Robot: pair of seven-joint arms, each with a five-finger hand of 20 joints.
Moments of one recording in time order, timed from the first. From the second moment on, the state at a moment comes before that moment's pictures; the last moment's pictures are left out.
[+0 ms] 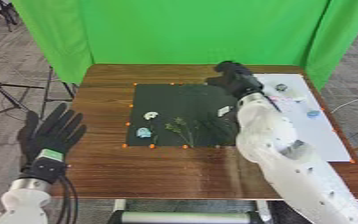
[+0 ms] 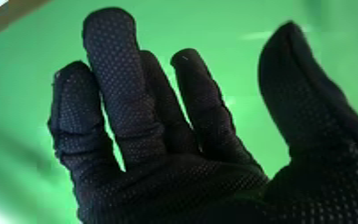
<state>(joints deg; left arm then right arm) 131.0 -53.4 -99.2 -124.0 7.4 13.9 19.0 -74.3 -58.7 59.6 -108.6 -123.6 1.2 37.1</state>
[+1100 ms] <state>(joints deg) 133.7 -53.4 -100.3 -125.3 4.7 17.9 23.6 -90.5 -43.2 73.9 -95.4 -130.1 -1.4 43.2</state>
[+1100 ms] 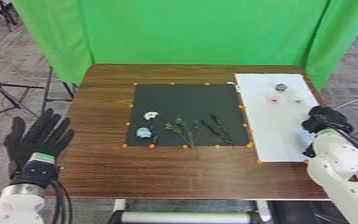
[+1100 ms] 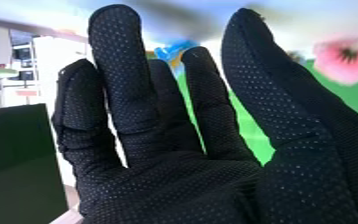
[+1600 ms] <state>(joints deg) 133.9 -53.6 -100.4 -125.3 4.8 17.6 23.1 -88.5 -41.9 73.4 -96.0 -130.9 2.6 43.4</state>
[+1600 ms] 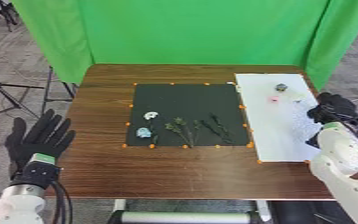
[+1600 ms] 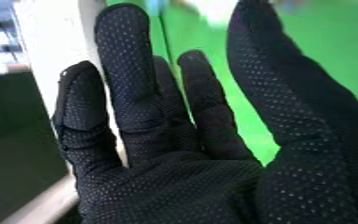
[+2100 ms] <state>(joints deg) 133.7 -53.6 -100.0 -125.2 5.0 17.2 22.4 -75.3 -42.4 66.1 -83.8 -122.9 -1.0 44.2</state>
